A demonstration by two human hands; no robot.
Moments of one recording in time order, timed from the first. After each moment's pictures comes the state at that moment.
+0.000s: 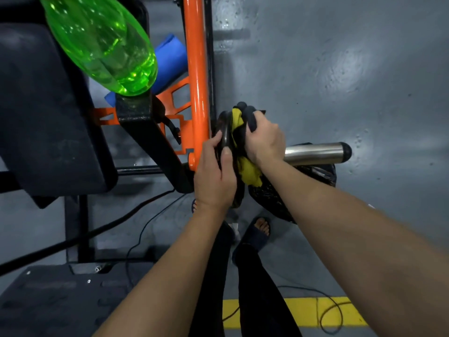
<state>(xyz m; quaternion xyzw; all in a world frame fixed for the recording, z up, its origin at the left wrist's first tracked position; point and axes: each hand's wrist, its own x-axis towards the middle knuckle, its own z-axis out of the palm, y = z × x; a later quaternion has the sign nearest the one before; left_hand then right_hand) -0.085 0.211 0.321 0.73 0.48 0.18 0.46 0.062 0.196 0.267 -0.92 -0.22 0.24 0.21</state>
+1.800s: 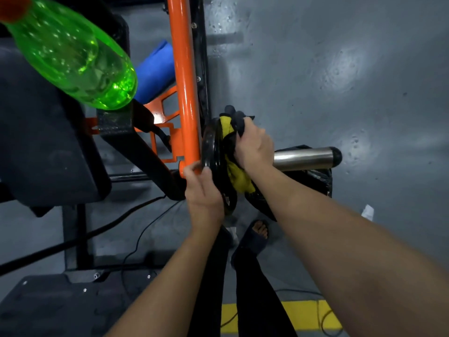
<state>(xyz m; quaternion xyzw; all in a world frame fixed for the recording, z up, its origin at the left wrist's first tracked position) -0.087 0.191 0.316 0.57 0.62 0.16 0.51 0.064 0.199 0.273 -0.92 -0.24 0.27 0.15</state>
